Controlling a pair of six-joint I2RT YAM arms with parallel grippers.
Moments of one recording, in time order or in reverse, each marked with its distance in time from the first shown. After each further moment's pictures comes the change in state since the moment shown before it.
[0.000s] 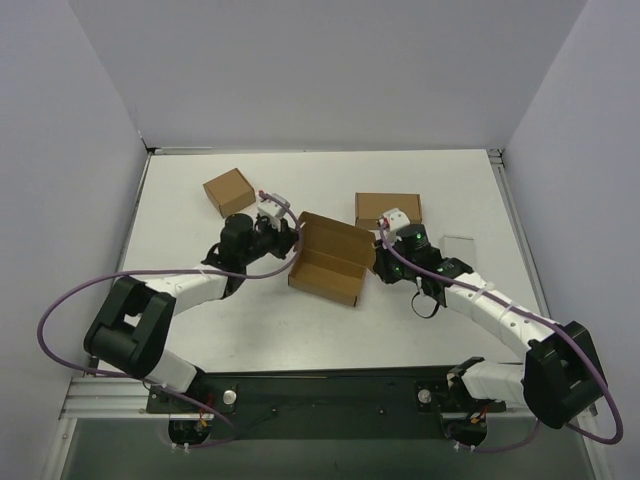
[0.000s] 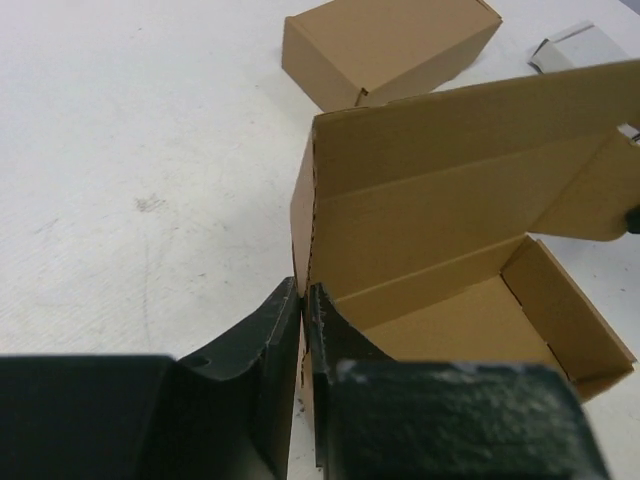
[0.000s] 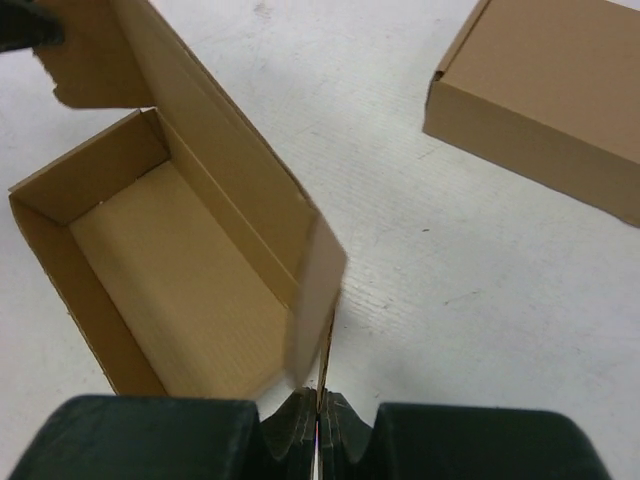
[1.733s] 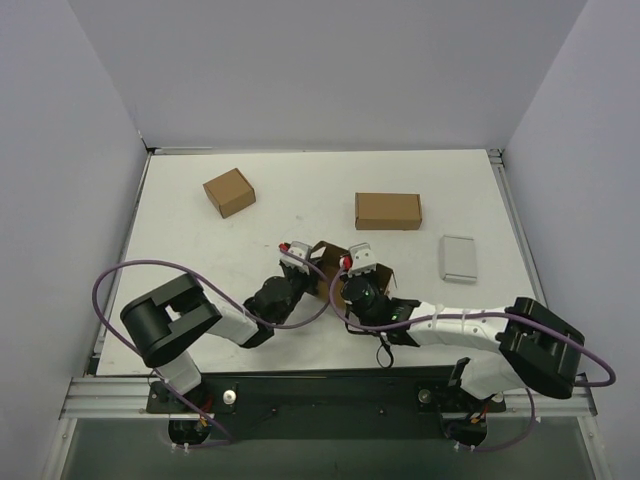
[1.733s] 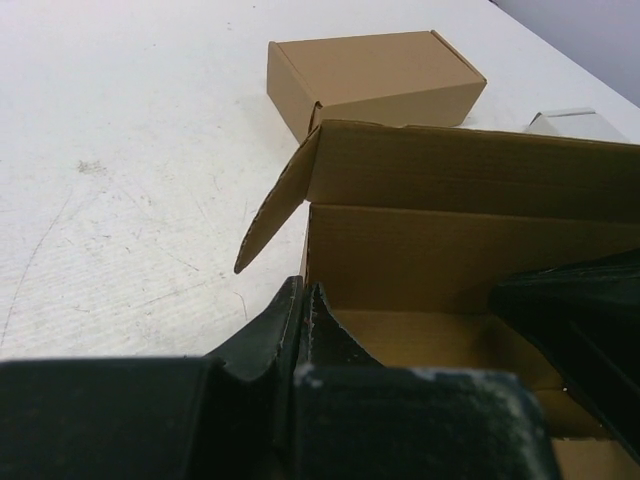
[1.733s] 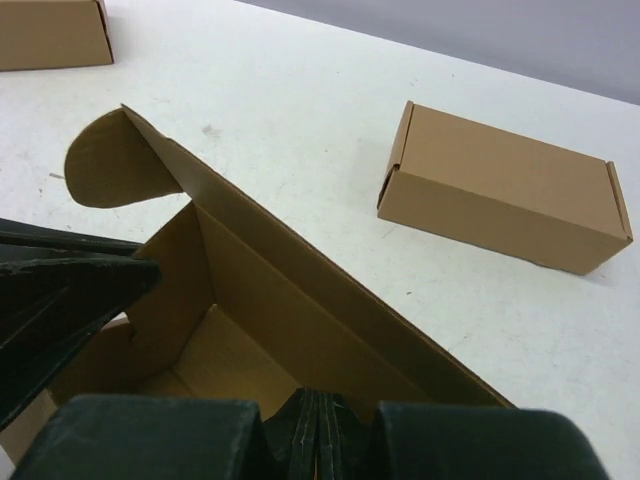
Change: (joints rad) left arm -0.507 0.165 -0.243 0.616 -0.761 -0.118; right arm 0.525 0.146 -0.159 0.500 0.908 0.180
